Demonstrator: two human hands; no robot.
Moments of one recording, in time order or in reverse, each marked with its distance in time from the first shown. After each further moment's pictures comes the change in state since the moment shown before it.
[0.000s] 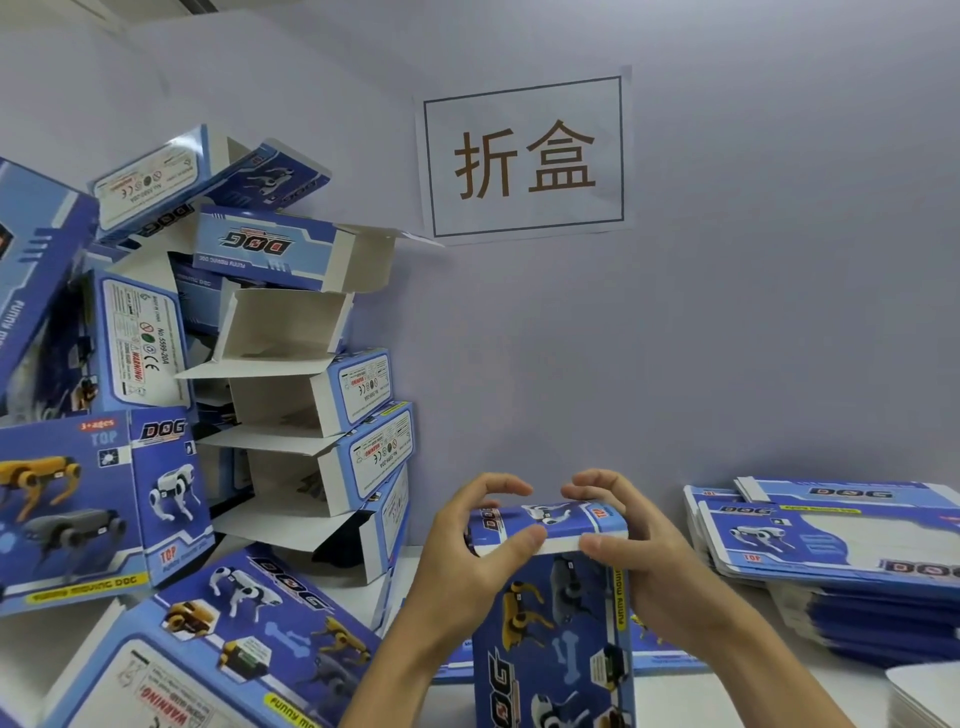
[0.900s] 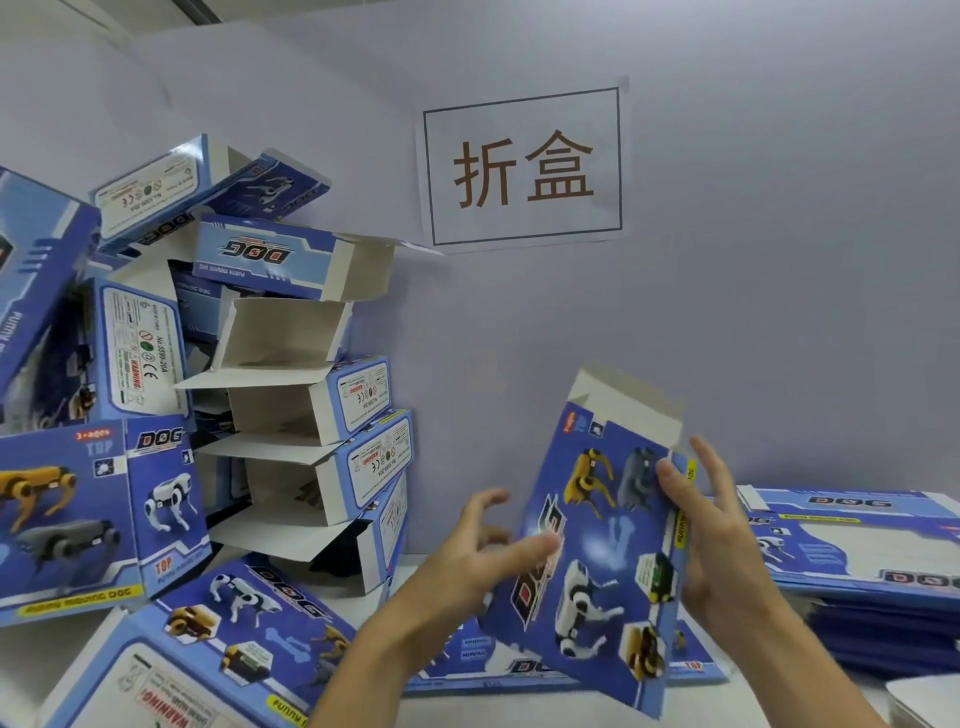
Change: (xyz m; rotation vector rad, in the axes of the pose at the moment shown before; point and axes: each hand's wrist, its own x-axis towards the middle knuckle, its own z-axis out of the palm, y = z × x) left_hand 0.009 0.012 -0.006 -0.064 -0.221 -0.354; right_hand 0.001 -0.017 -0.020 0.126 0.426 -0.280
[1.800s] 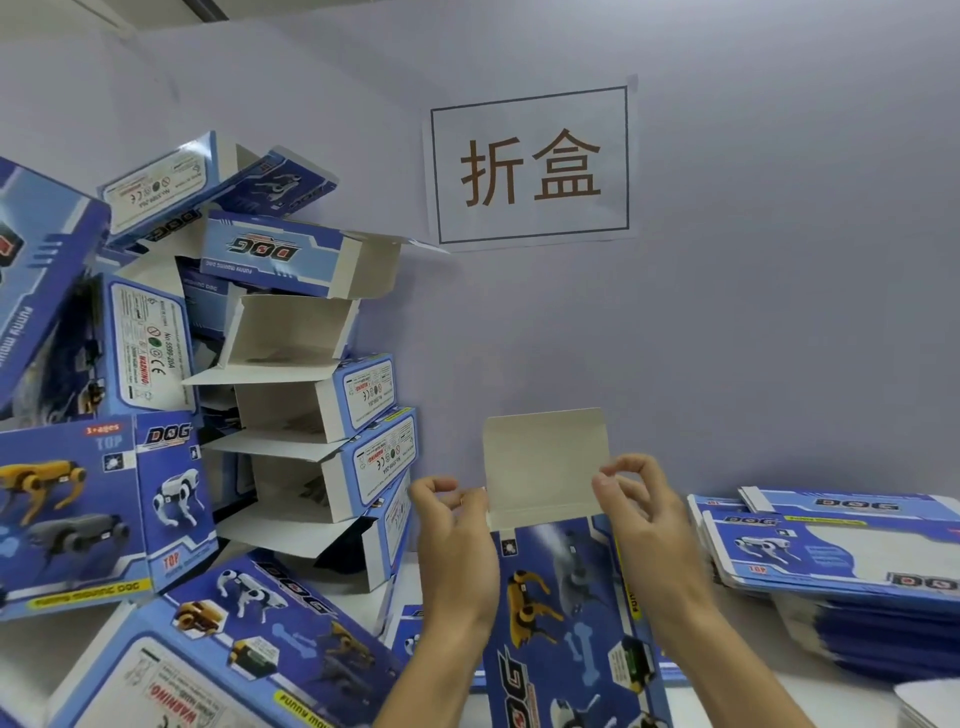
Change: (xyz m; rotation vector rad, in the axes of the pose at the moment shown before) left_hand 0.013 -0.004 0.021 -0.228 0.670 0.181; right_hand -0.017 0.013 0.044 -0.523 -0.027 -0.123
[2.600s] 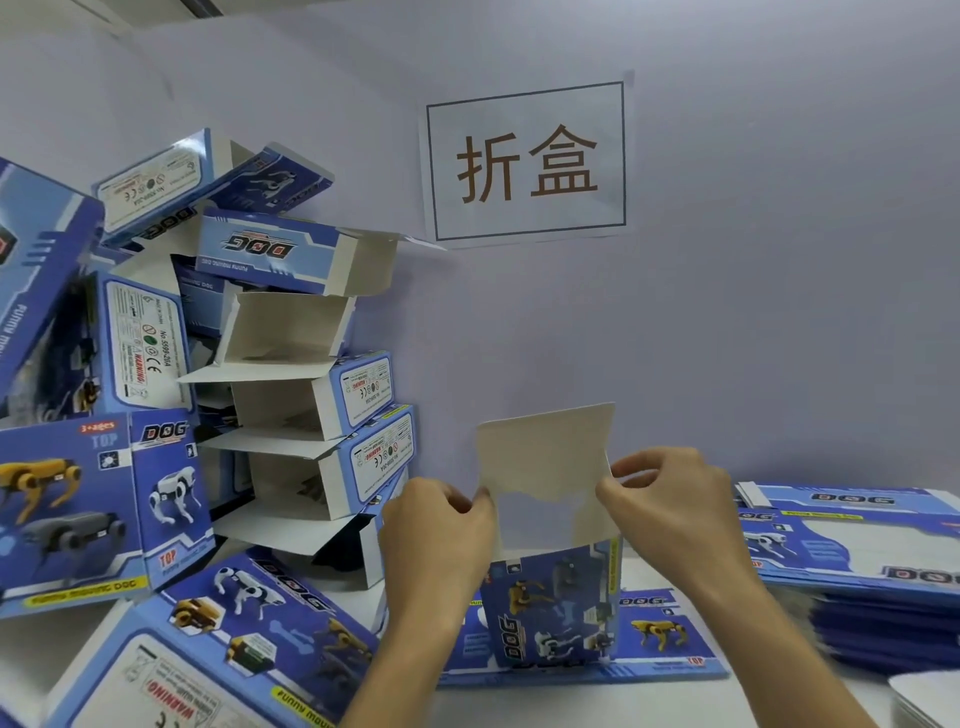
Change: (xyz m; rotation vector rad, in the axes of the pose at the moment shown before) left_hand -0.002 0.029 -0.010 0.742 0.093 0.196; right_hand 0.010 -0.037 -0.011 -0.675 0.155 0.009
